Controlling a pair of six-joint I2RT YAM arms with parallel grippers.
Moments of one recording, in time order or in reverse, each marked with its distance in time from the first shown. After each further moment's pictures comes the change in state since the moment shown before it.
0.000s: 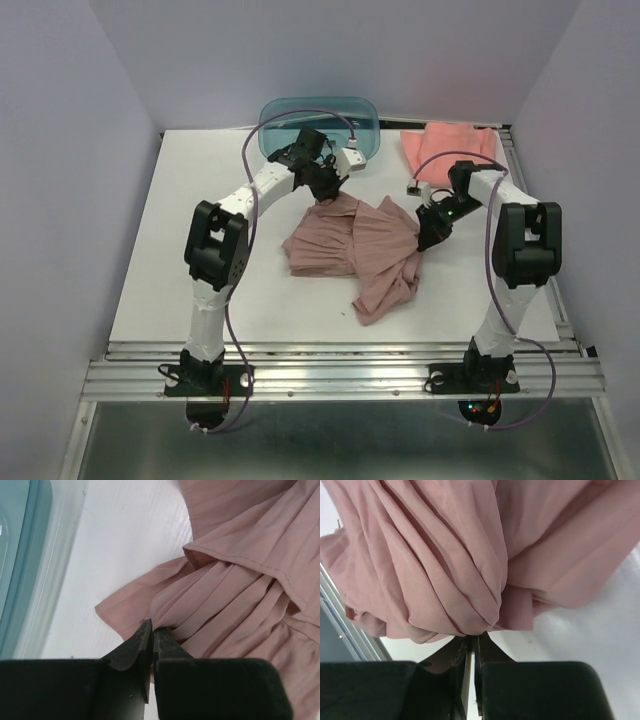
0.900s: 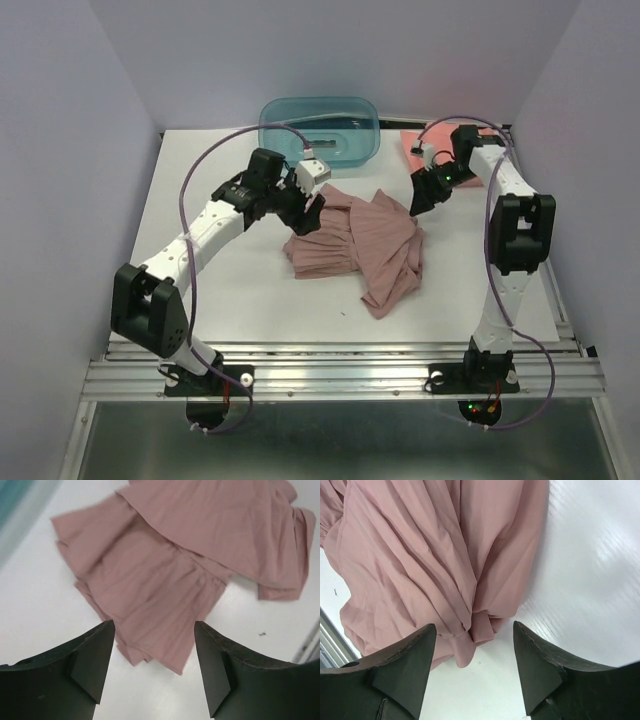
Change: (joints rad) left arm 0.027 -0.578 -0.488 0.062 -0.003 -0.290; right arm -0.011 0.181 0.409 0.006 0.023 0.204
